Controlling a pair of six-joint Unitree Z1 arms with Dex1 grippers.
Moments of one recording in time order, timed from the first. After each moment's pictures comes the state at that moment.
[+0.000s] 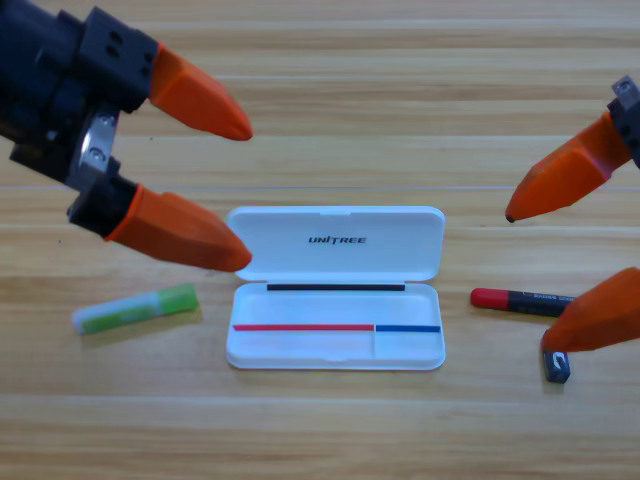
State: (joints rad) arm 0 -0.82 1.39 -1.30 0.70 -0.39 0.49; arm 1 0.83 1.46 -1.35 0.87 0.50 -0.54
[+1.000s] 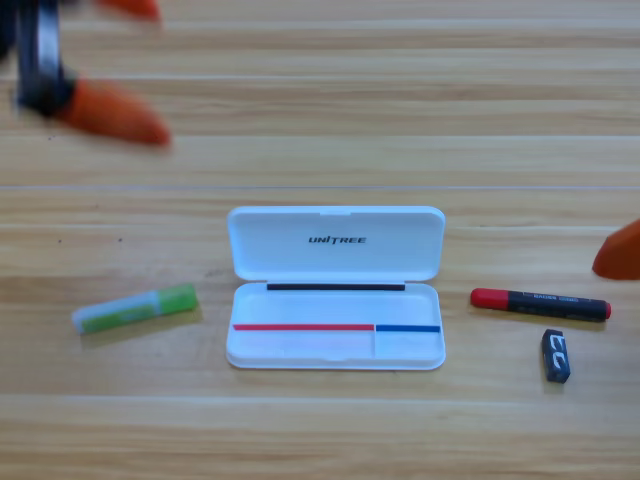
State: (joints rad) arm 0 -0.82 1.42 -1.55 0.93 0.01 0.61; arm 1 0.83 1.41 -1.22 0.87 -0.02 0.20
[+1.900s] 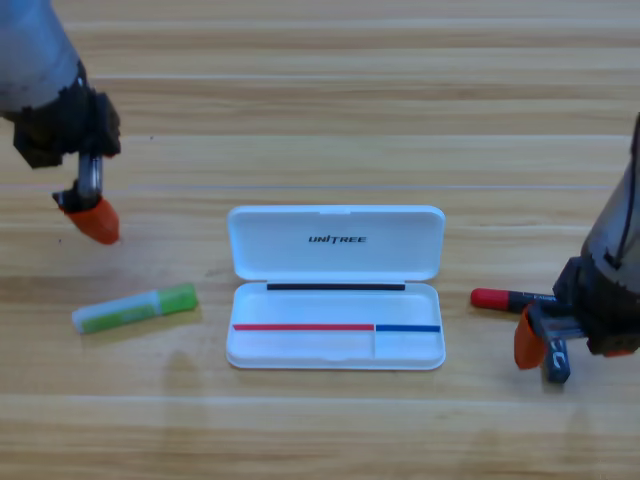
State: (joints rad) arm 0 -0.57 1.79 -1.45 0.97 0.14 0.78; arm 1 0.82 1.86 -1.17 0.76 -0.04 0.63
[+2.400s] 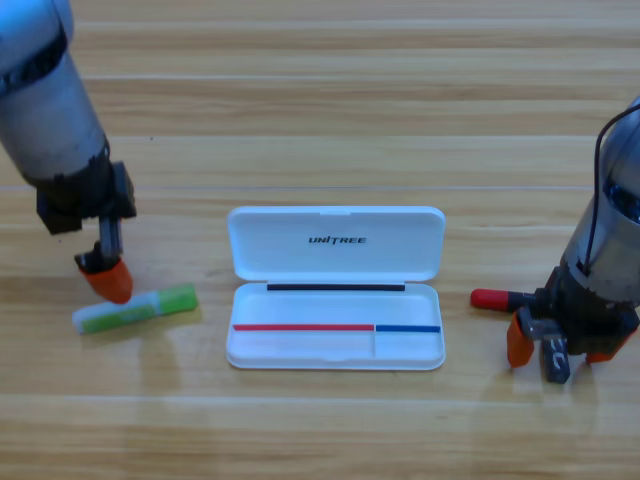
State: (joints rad) arm 0 -0.57 1.85 -1.32 0.87 0.10 0.68; arm 1 0.77 1.96 -1.15 0.65 -0.03 0.67
